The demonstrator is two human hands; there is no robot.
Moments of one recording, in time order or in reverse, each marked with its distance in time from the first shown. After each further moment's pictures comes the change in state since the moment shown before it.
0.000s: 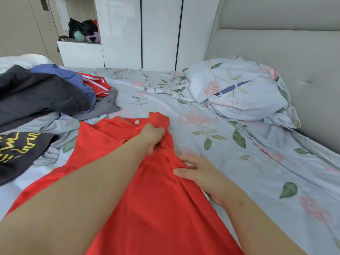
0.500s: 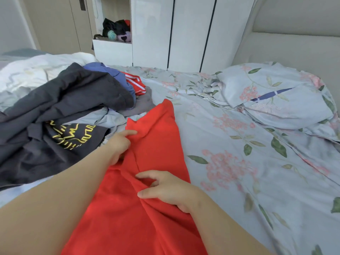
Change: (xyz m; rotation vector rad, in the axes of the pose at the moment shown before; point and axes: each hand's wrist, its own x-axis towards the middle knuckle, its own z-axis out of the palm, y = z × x) left_hand -0.015 -0.056 -0.202 0.212 0.213 -0.033; right_hand 0.040 -0.008 0.173 -0.349 -0.350 0.111
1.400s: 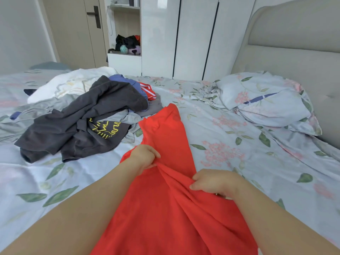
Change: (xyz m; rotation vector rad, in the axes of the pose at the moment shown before) left_hand -0.142 -0.006 0.000 -0.047 -0.072 -0.064; right_hand -0.126 -0.016 -0.001 -0.686 0.024 0.285
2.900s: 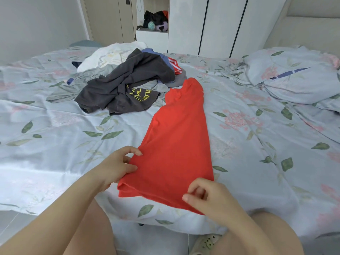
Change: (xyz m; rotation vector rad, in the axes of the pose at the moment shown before) left_hand -0.195 -0.115 -0.102 0.069 -0.087 -0.040; right_hand -0.099 -0.003 0.171 0.330 0.356 -0.329
